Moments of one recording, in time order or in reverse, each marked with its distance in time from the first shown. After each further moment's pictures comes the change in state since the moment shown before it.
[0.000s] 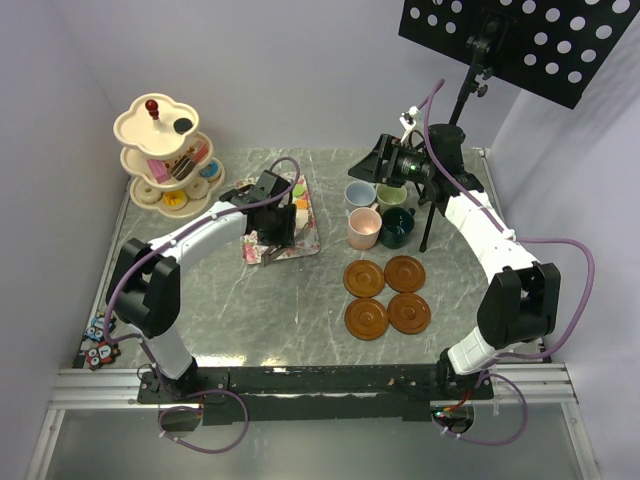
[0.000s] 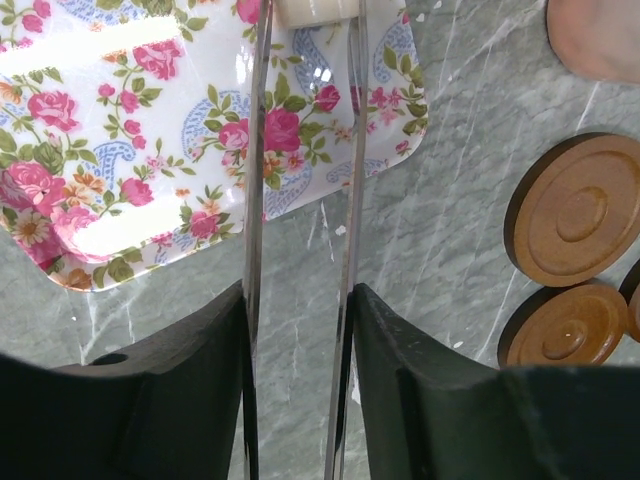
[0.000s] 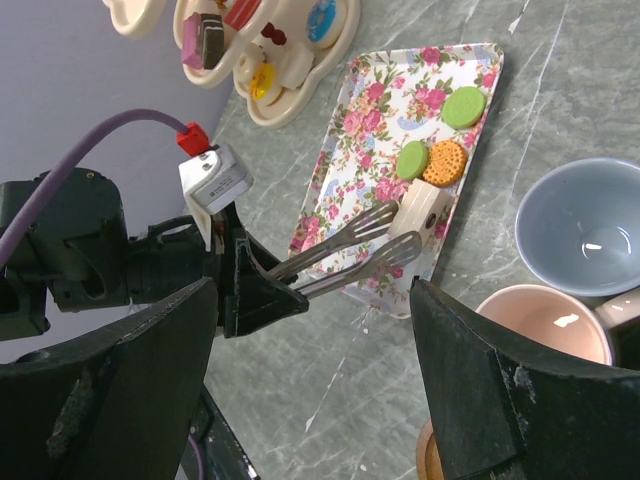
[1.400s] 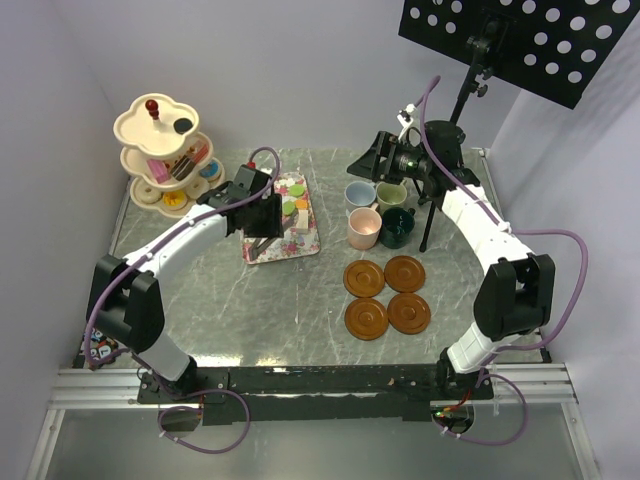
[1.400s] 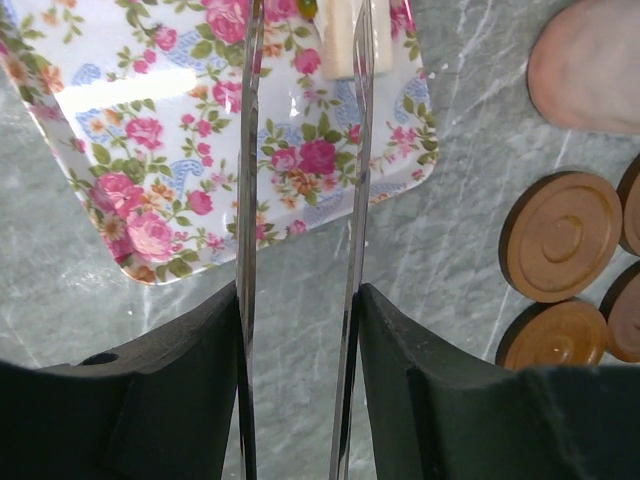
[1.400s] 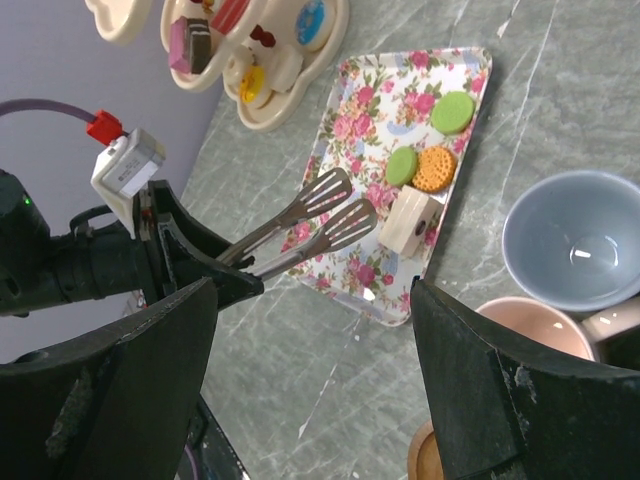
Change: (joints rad) left arm 0.078 -0.123 -0.050 0.037 -0.011 0.020; right arm 0.000 0.058 0.060 -0.020 0.007 -0.011
